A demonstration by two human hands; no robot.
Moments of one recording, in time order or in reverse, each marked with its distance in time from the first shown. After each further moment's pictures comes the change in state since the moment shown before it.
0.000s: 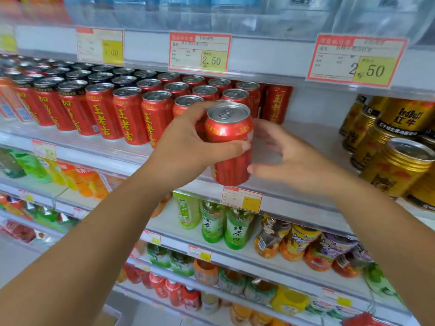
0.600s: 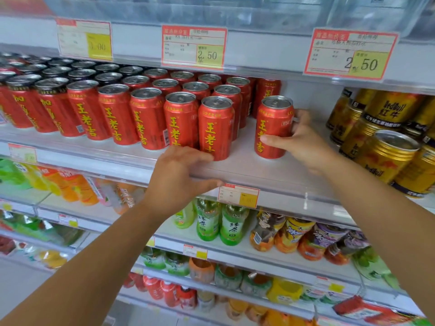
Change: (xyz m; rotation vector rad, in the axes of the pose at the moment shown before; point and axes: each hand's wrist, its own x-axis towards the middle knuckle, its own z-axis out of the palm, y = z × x) left_hand -0.008 -0.095 -0.008 0.655 0.009 0.245; right_hand 0.028 0.057 -0.026 0.115 0.421 0.346
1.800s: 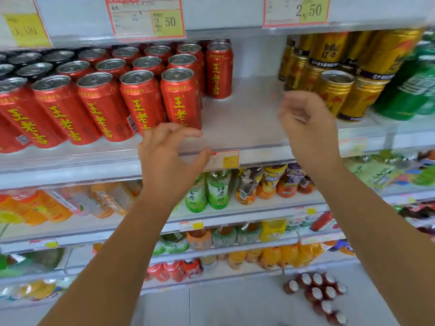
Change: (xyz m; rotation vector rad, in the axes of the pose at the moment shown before) left_hand -0.011 0.015 0.005 -0.115 0.110 0.127; right_hand -0.130 -0.017 0.008 -0.111 0.604 -0.055
